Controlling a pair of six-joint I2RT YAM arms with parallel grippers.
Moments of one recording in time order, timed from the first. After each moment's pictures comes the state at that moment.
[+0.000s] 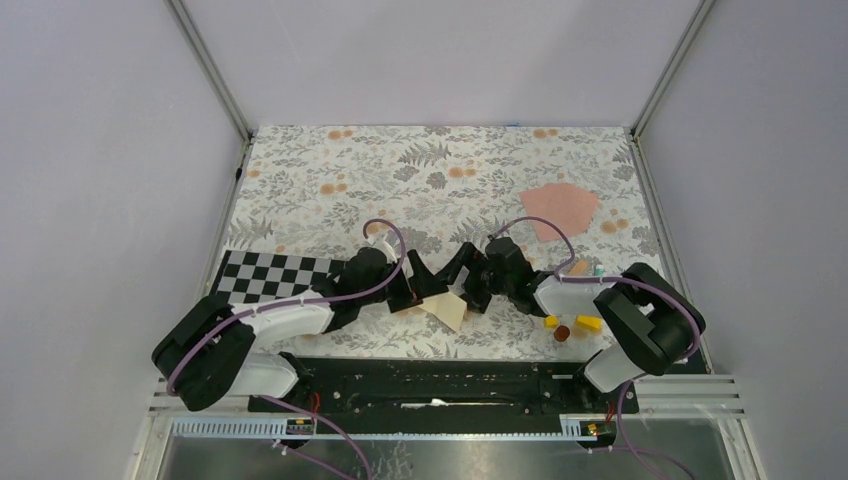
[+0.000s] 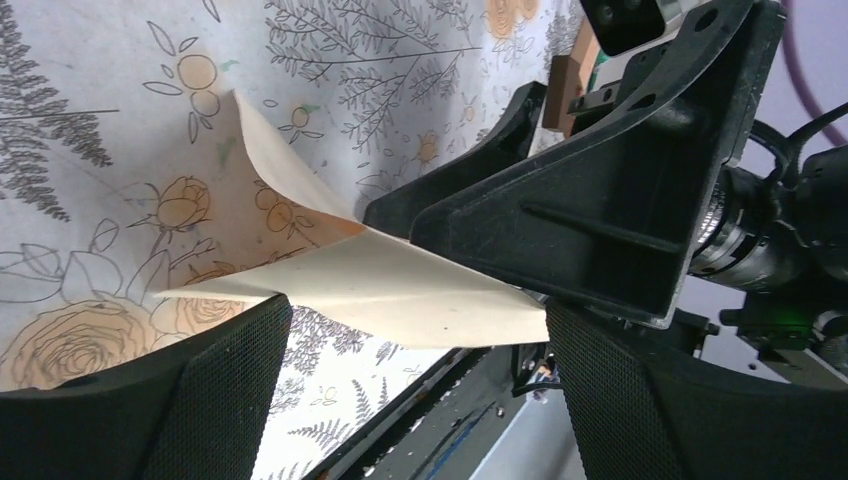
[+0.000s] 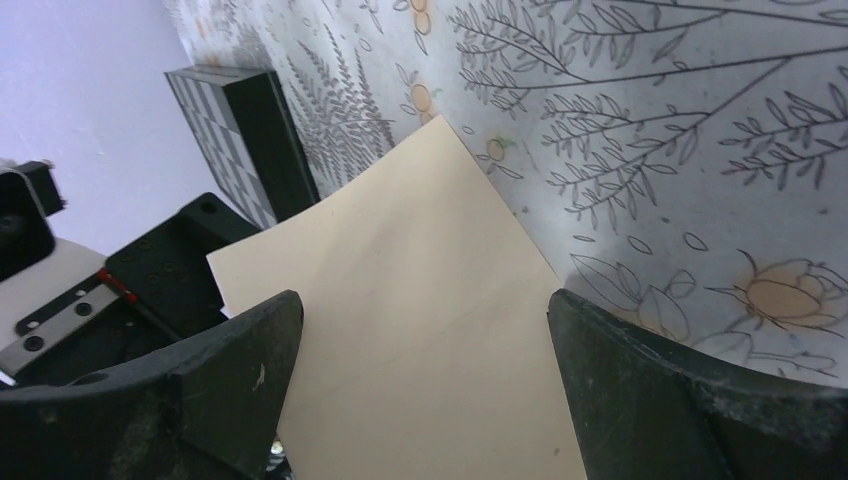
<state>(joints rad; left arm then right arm) -0.74 1.29 0.45 0.29 0.23 -1.07 0.69 1.53 0.53 0.31 -0.30 1.26</state>
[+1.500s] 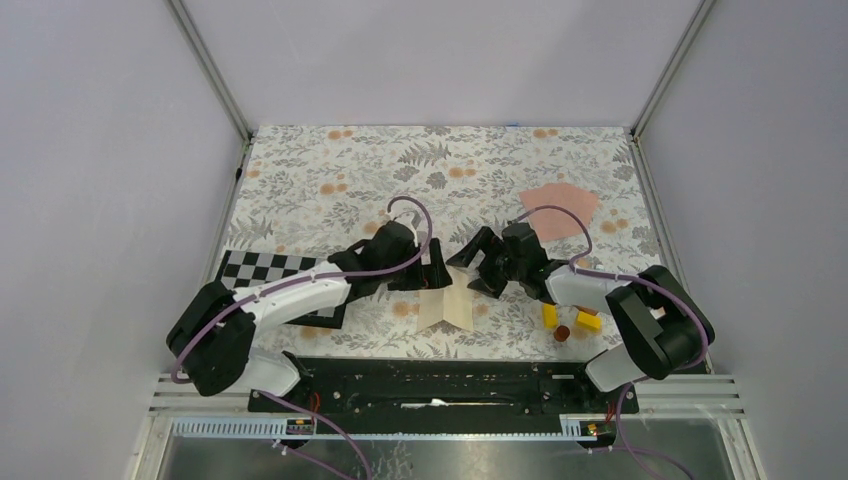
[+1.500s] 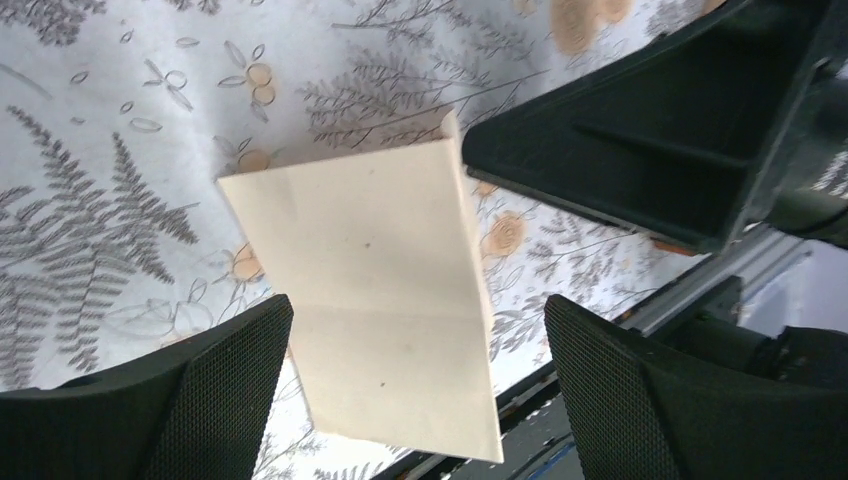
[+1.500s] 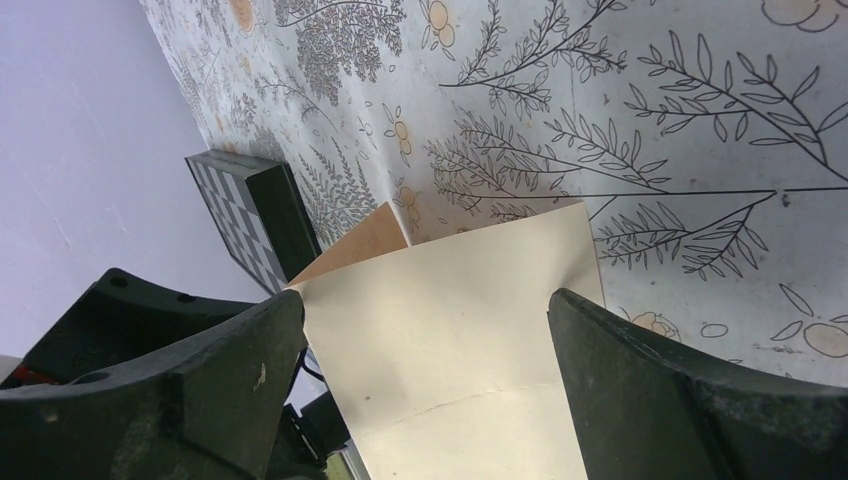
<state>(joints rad) -0.79 1.40 0.79 -0.13 0.10 -0.79 0.55 1.50 0.57 0.22 -0.29 1.20</state>
